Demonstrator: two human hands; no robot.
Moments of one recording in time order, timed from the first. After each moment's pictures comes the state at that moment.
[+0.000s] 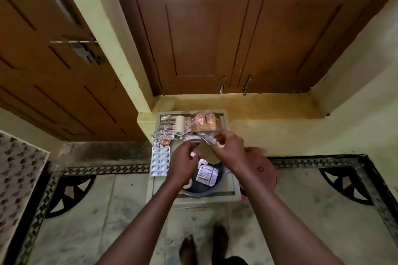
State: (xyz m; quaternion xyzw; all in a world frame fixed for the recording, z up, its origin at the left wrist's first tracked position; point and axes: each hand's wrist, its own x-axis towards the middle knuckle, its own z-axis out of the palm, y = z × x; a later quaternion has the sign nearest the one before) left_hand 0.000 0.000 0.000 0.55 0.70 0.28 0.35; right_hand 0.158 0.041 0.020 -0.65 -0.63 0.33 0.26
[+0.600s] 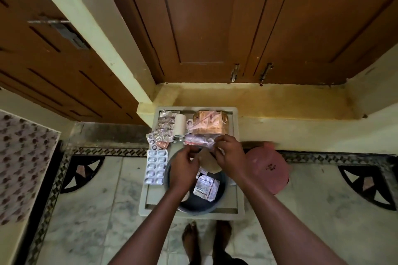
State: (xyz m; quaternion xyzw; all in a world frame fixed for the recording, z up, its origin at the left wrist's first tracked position) left_hand 0.013 0.047 -0.058 0.46 0.76 0.29 0.36; right_hand 0.170 0.106 -0.072 -0.55 -0.75 0.29 0.24
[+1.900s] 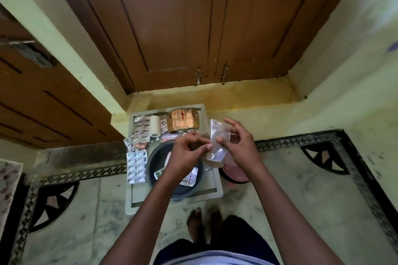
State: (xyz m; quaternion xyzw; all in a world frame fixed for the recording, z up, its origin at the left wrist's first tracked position) left_hand 0.064 0.036 0.025 0.52 0.53 0.40 0.54; right_hand 0.248 0.035 0.037 -0.64 -0.48 0.48 0.38
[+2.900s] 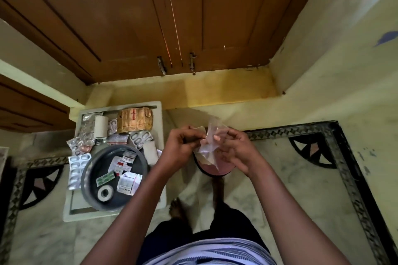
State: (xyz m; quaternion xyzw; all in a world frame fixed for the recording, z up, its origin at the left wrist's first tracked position) left_hand 0.242 0.101 0.002 0.53 0.54 0.36 0.55; right_hand 0.436 0.100 -0.004 -0.53 -0.18 0.74 0.38
